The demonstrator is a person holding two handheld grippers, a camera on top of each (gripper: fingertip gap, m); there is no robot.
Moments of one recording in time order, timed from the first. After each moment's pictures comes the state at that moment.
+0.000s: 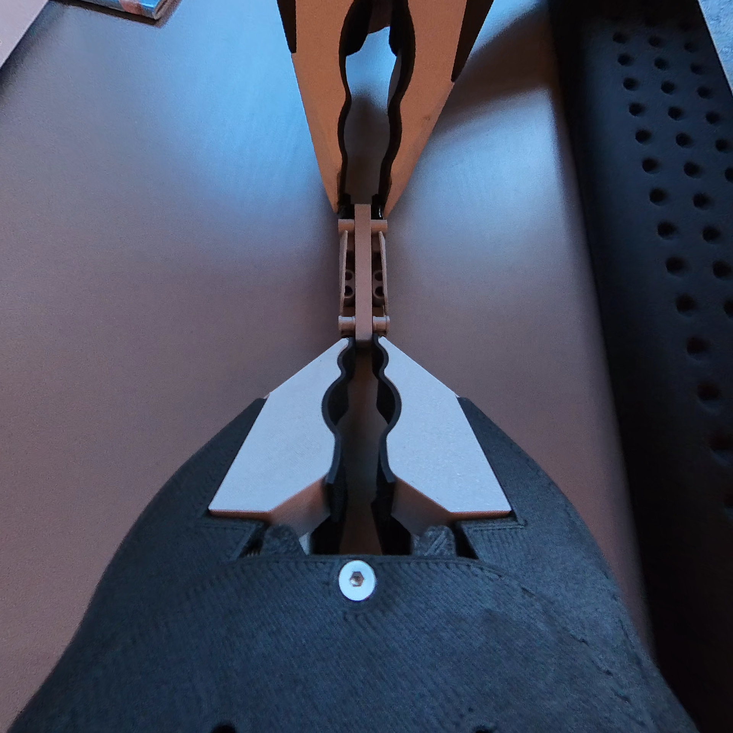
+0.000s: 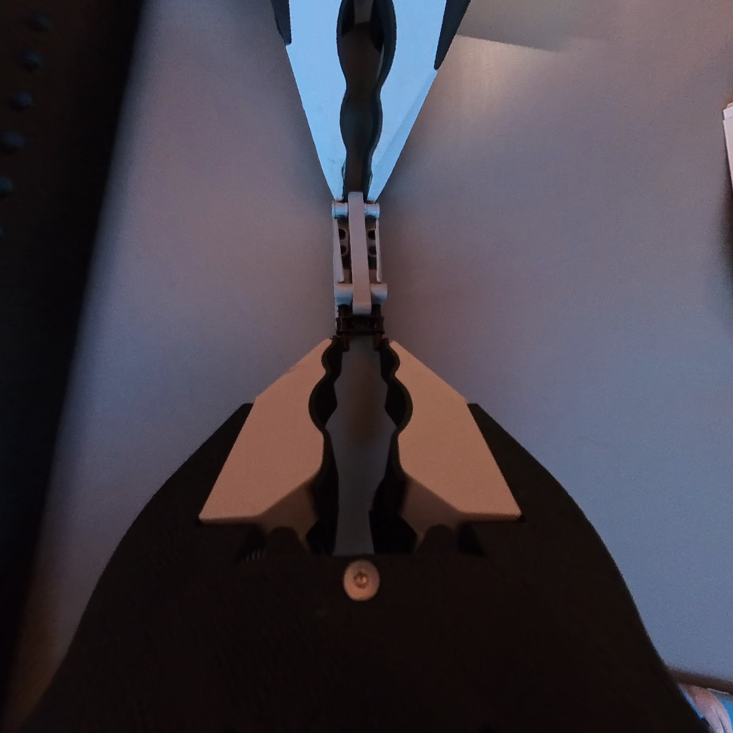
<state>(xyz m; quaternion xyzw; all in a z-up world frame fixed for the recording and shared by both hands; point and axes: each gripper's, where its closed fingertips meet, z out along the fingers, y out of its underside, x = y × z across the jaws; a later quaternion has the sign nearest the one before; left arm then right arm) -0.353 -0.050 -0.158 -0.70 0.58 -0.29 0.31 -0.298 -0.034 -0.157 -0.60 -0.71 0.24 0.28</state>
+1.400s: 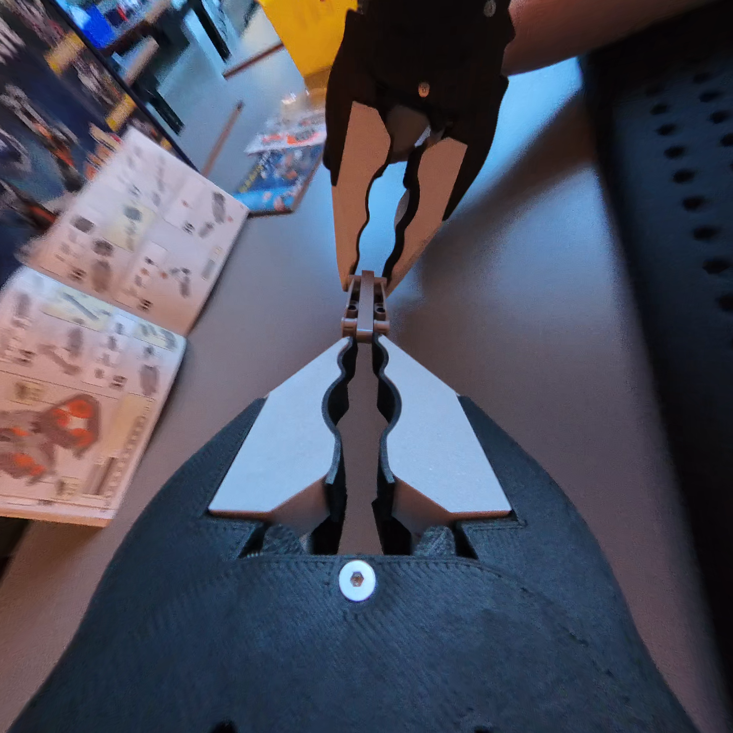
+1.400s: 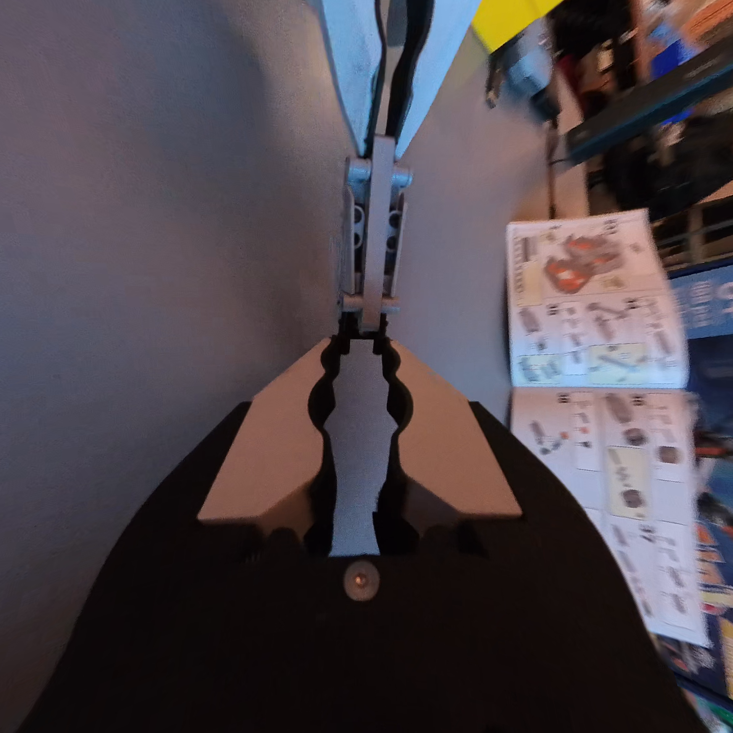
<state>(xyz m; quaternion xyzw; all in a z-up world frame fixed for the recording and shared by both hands) -0.343 -0.041 -0.097 -0.61 0.60 -0.17 0.49 -0.302 -0.006 -0.132 -0.48 -0.75 0.04 0.45</state>
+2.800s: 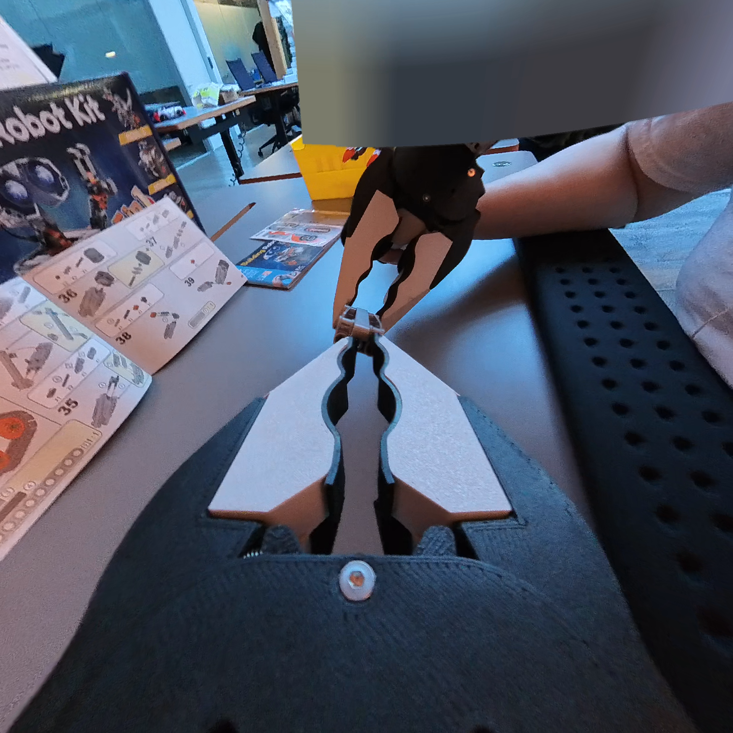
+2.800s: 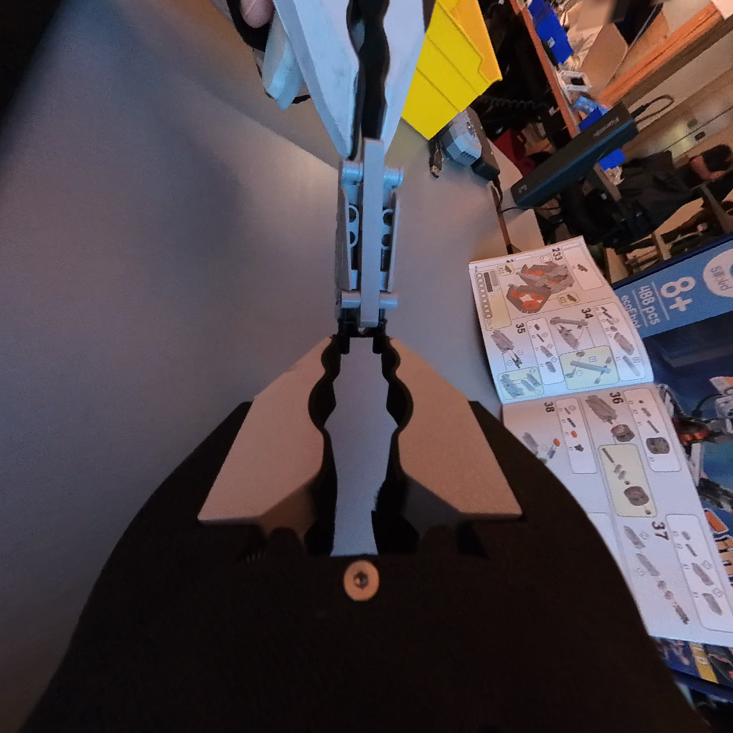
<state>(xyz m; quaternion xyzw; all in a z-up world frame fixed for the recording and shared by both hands) -0.339 -0.048 -0.055 -0.59 0.50 -0.33 0.53 -0.305 -0.011 -0.101 -0.48 -0.70 0.12 0.51</state>
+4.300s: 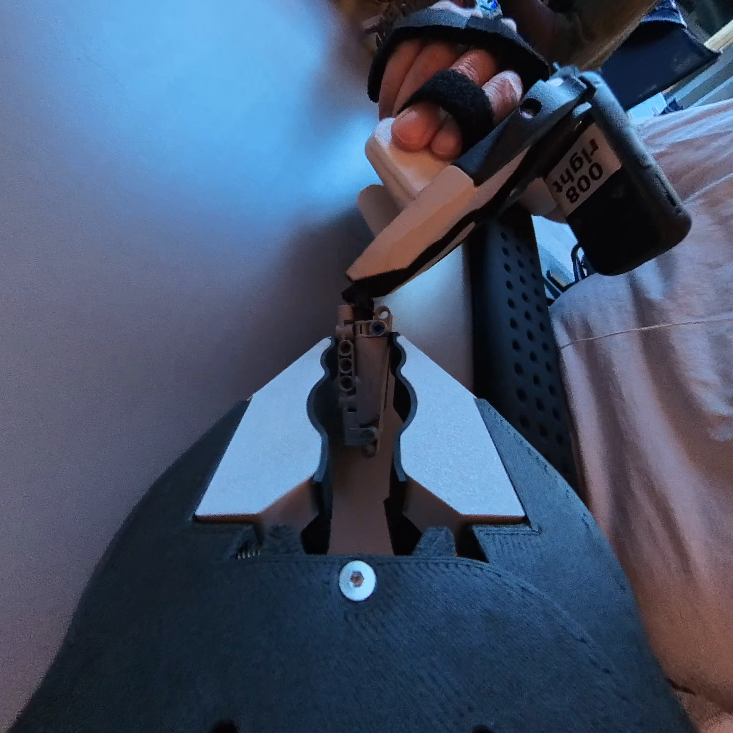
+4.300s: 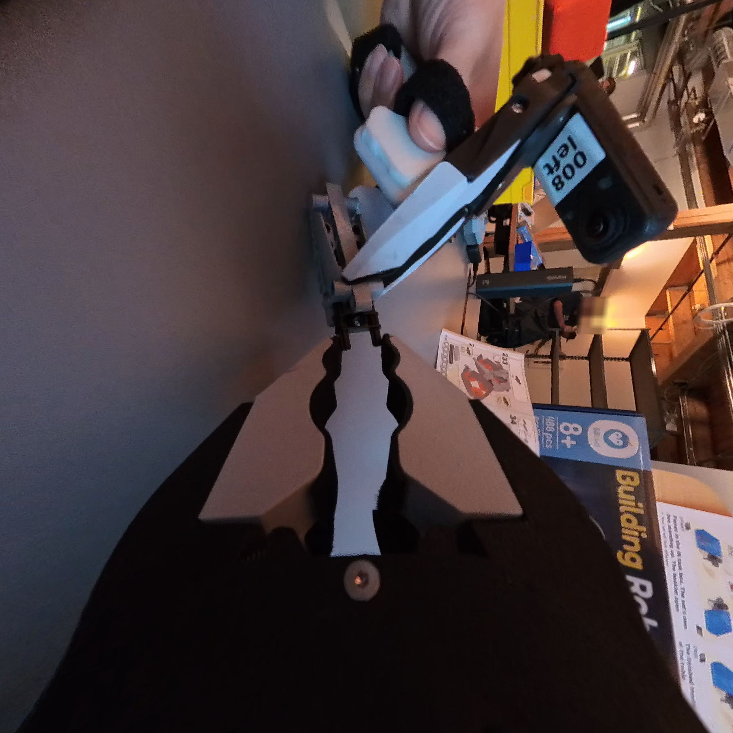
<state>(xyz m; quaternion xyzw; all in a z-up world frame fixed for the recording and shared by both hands) -0.326 -0.061 -0.138 -0.75 0.41 -0.48 0.20 -0.328 -0.039 -0.130 -0.27 -0.79 -0.05 0.54</state>
